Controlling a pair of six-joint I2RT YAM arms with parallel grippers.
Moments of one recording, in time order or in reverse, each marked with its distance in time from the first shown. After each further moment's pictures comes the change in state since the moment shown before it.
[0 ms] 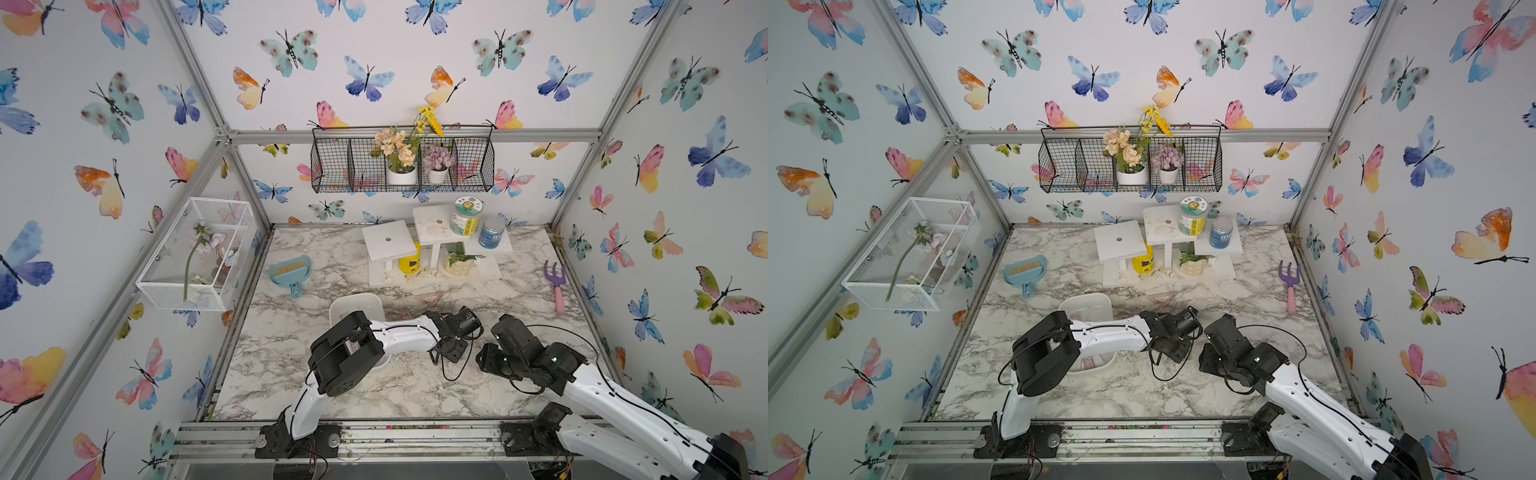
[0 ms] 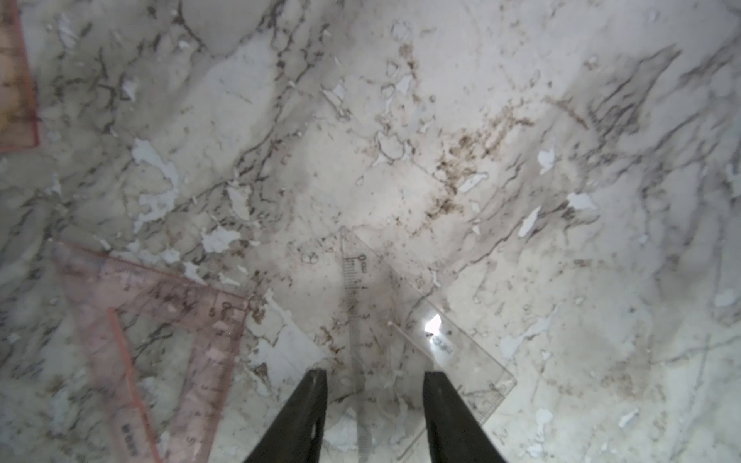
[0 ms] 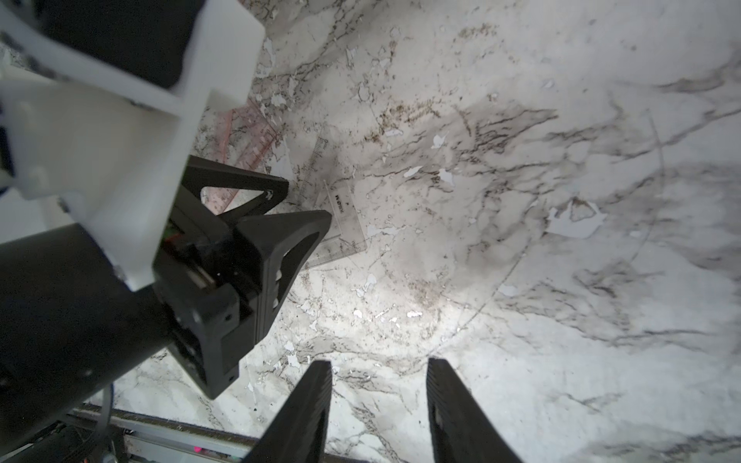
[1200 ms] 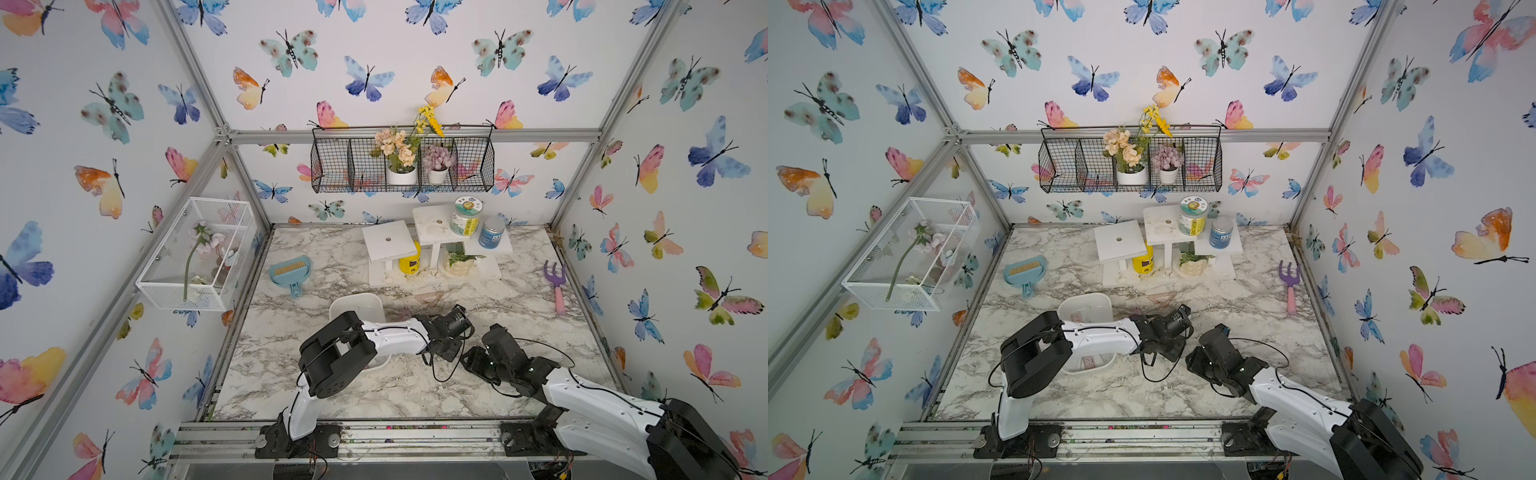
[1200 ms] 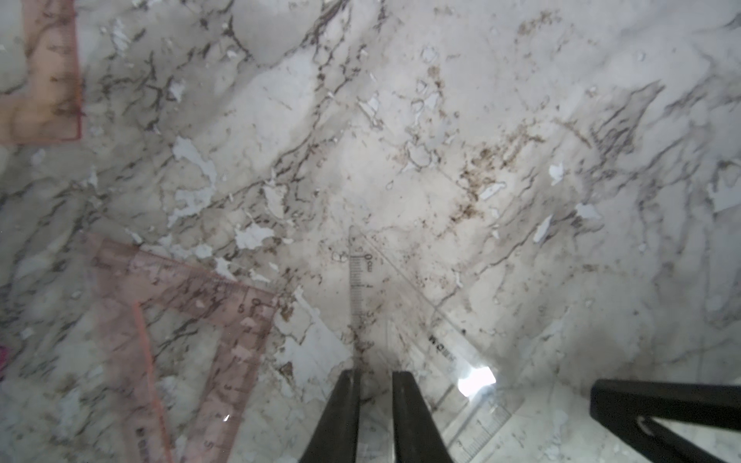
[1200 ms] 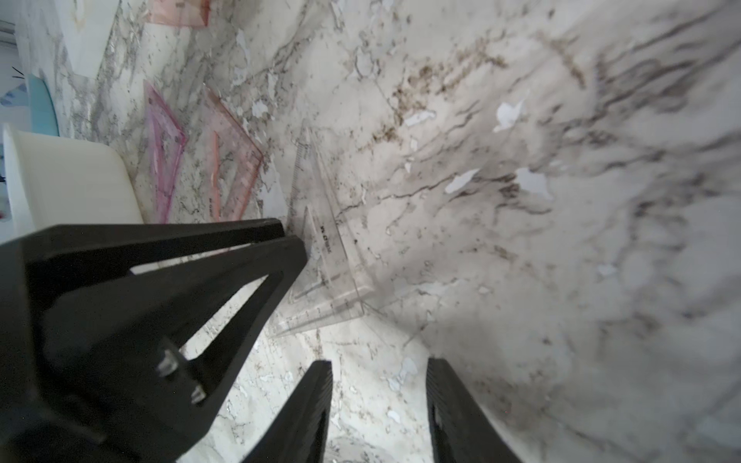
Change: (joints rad) left arm 0.039 -0.071 -0.155 0.162 0.041 -0.011; right arm -0.011 0.156 -0.281 0.597 -0.082 0.198
